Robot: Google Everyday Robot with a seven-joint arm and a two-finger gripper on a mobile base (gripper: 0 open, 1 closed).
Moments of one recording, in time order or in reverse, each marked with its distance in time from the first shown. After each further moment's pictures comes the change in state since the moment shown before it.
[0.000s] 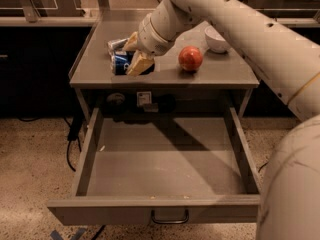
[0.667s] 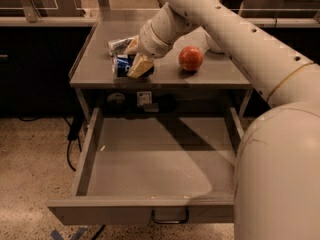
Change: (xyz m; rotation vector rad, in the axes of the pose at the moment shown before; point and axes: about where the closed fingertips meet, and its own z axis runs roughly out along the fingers) arm 0.022 -0.014 0.026 -0.034 -0.027 0.018
